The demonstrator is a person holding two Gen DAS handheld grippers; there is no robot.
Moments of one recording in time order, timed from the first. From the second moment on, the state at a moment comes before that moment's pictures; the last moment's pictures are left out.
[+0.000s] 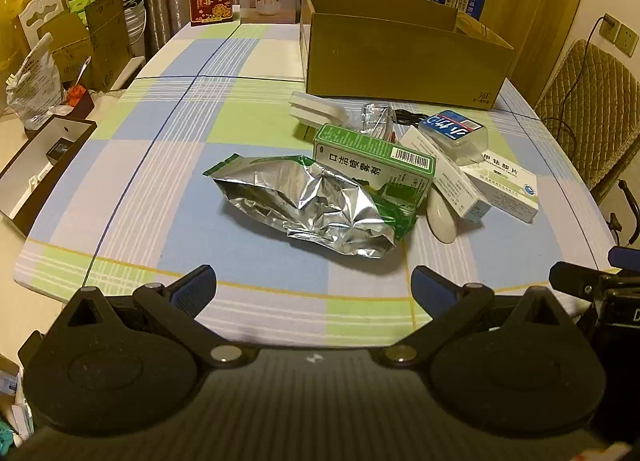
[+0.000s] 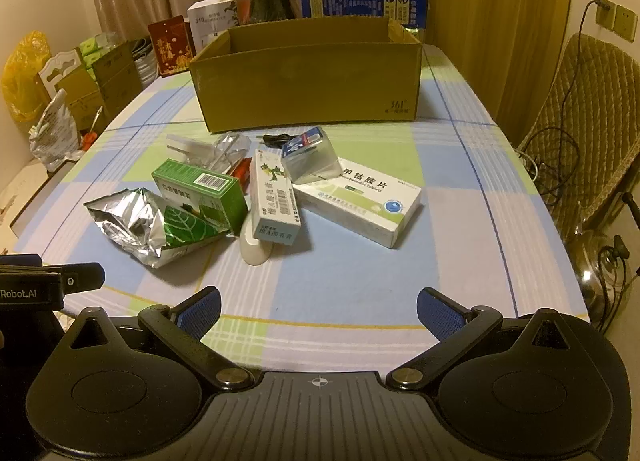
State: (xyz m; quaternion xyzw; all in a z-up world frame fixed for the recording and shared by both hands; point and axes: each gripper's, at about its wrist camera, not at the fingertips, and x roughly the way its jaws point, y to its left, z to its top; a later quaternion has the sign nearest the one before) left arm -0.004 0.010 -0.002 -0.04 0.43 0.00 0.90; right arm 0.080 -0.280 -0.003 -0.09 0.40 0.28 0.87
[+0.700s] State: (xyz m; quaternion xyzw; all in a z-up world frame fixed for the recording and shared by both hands) left arm -0.006 0.007 0.000 -0.03 0.44 0.00 0.90; right arm 0.079 -0.278 -0.004 -0.09 0.41 0.28 0.86
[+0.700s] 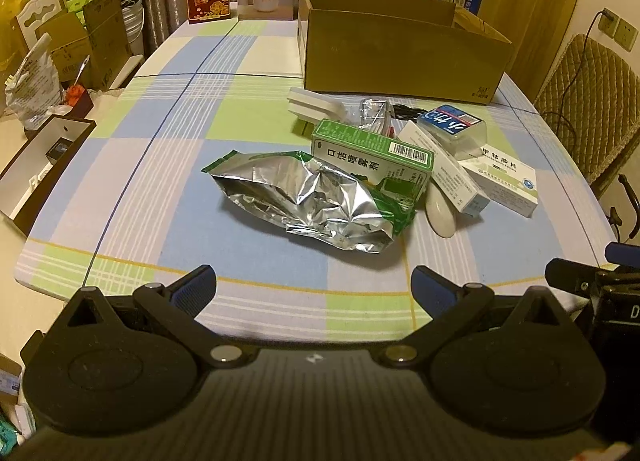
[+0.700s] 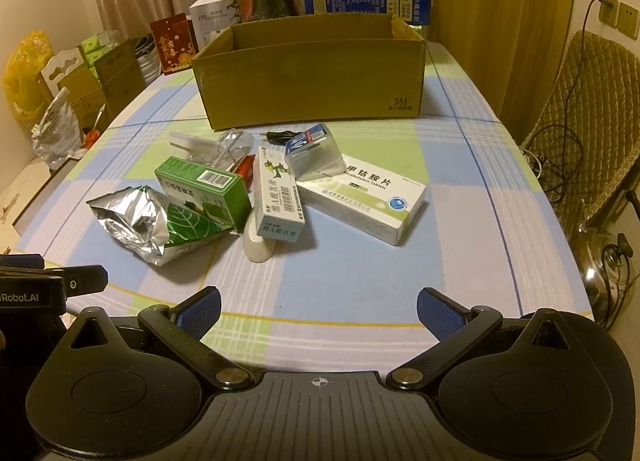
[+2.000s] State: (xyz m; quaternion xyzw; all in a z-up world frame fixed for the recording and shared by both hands) left arm -0.007 0.004 -0.006 -0.04 0.45 -0.01 0.89; right arm 0.083 -0.284 -0.012 -0.08 0.42 0.29 0.86
